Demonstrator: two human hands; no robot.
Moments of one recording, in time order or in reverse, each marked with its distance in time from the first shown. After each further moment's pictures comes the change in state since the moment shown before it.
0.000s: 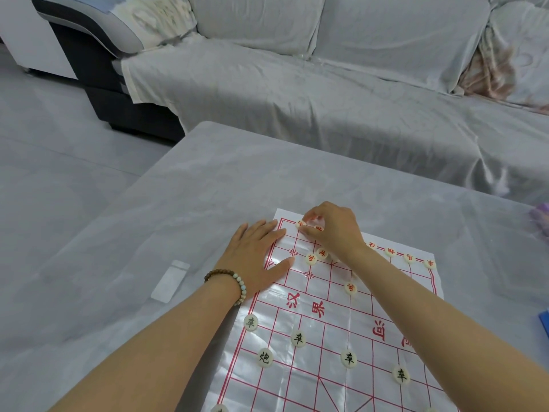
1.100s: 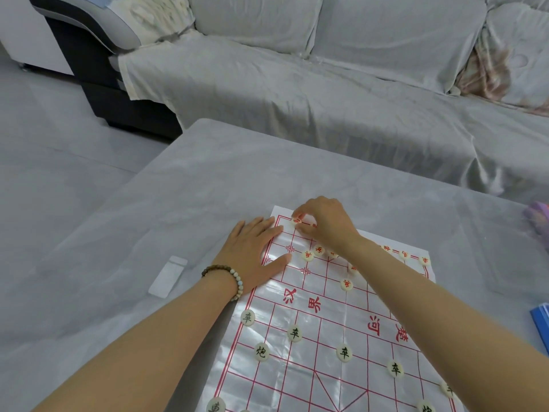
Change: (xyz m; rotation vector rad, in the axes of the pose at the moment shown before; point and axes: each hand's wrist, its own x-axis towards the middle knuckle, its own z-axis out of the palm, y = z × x) left_hand 0.001 -0.001 0.002 -0.001 -0.002 0.004; right_hand 0.001 -0.008 -0.009 -0.098 -0.097 -0.173
